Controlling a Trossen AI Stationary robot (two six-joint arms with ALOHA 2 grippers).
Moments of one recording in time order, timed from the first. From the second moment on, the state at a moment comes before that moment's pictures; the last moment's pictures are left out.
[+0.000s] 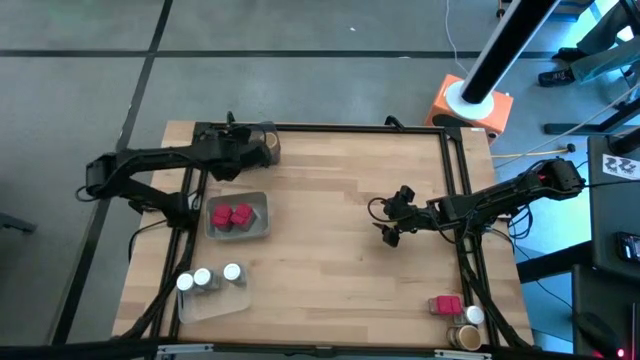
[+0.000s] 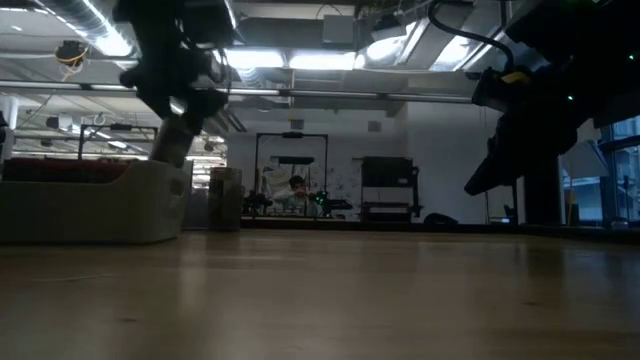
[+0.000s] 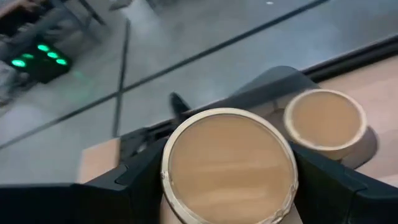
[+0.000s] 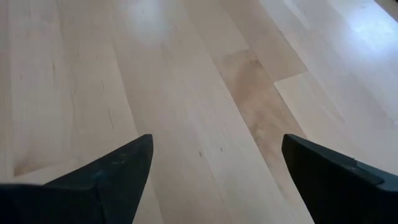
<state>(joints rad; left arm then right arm) 0.33 1.27 0.96 -0.89 -0.97 -0.71 0.21 1.18 0.46 -0.12 0.44 0.39</state>
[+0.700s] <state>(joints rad) 0.63 1.27 0.64 -0.26 -0.76 -0.42 0.21 1.18 0.46 -0.12 0.44 0.39</state>
